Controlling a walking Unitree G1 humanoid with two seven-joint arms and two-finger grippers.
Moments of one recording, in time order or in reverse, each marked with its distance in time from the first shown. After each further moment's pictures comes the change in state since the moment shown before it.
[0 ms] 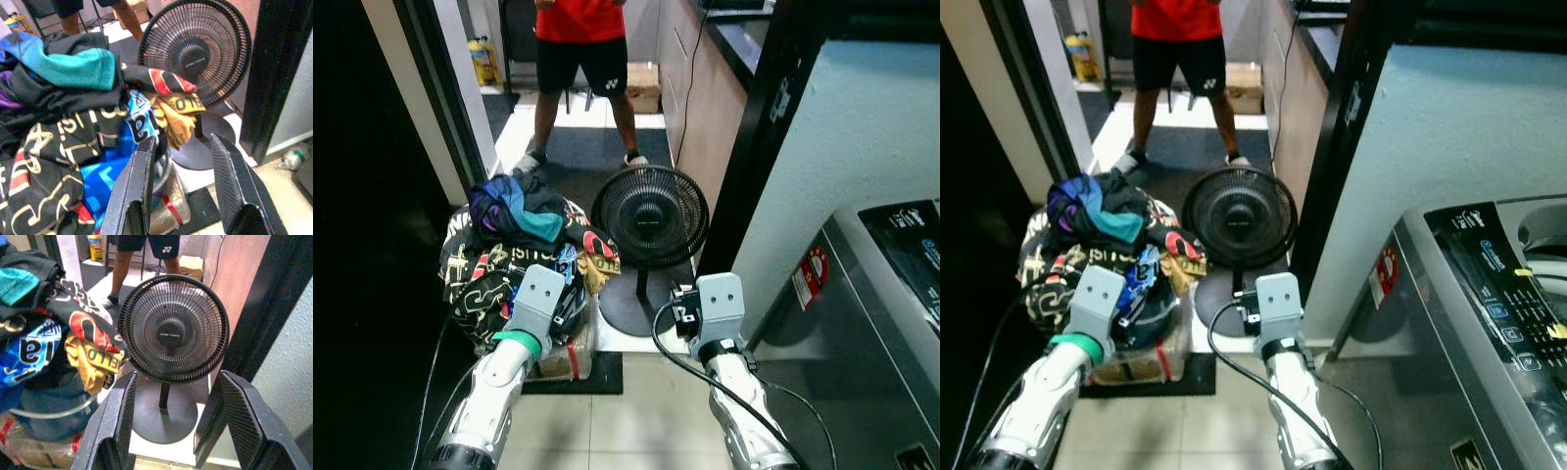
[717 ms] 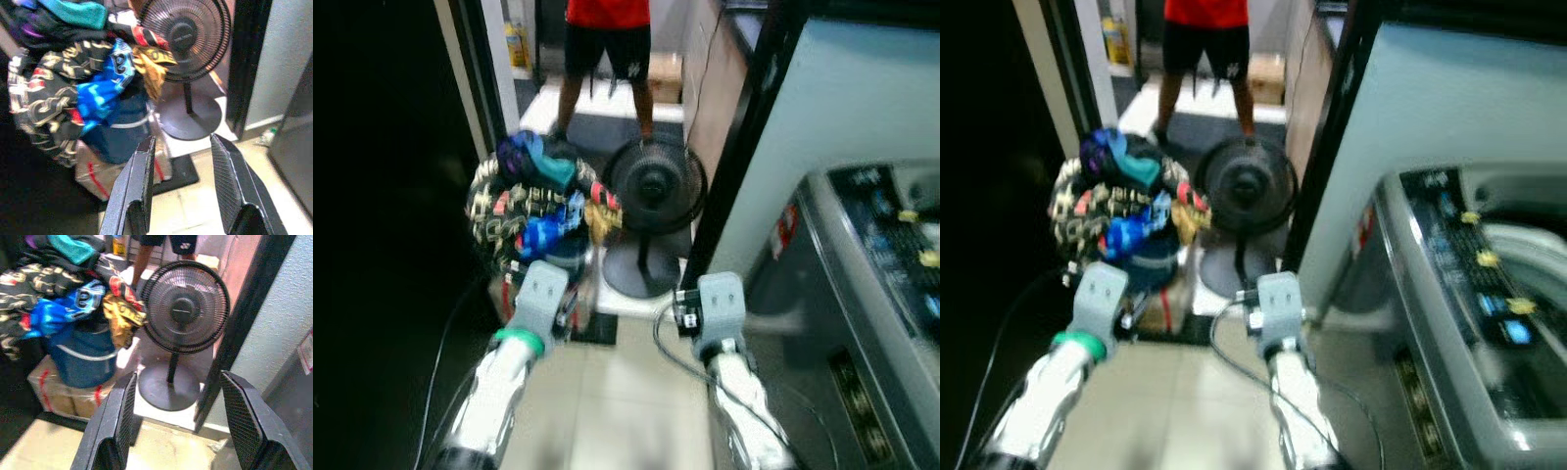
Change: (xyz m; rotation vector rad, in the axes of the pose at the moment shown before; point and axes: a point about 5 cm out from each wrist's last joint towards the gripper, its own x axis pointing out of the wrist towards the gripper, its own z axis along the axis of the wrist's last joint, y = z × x) left arm 0.000 0.000 -0.001 0.006 0.004 0.015; right arm -0.002 0.001 -0.005 -0.002 0.017 0.006
